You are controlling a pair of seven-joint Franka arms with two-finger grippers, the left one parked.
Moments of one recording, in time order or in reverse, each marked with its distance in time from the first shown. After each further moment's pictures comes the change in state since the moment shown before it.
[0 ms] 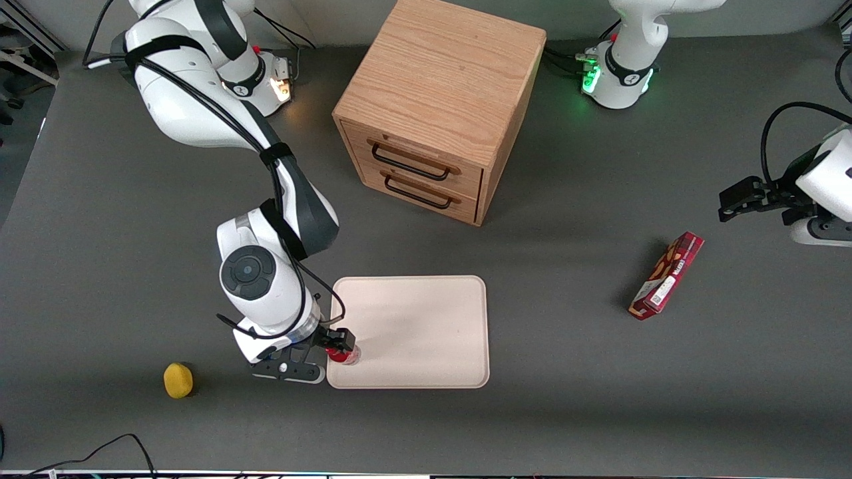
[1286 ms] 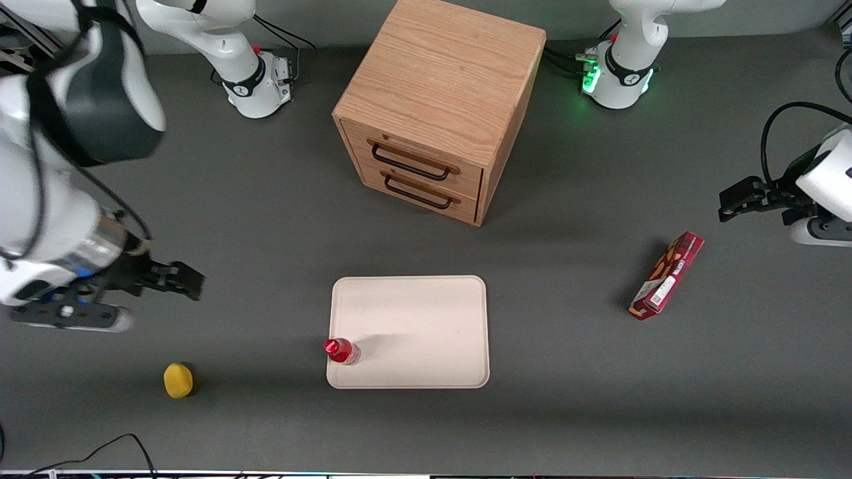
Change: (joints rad) arm -0.271 -0.447 0.036 -0.117 0.050 -0.375 -0.333
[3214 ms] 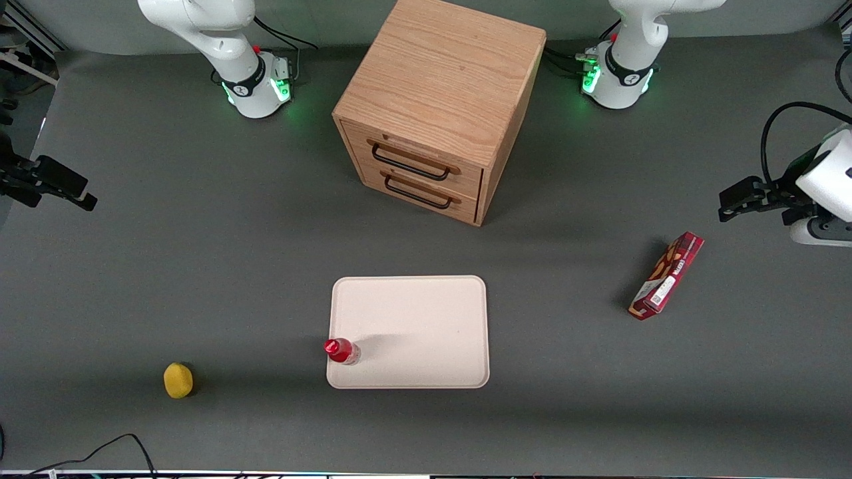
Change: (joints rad) arm -0.148 -0.384 -0.077 -0.351 0.153 -0.042 -0.154
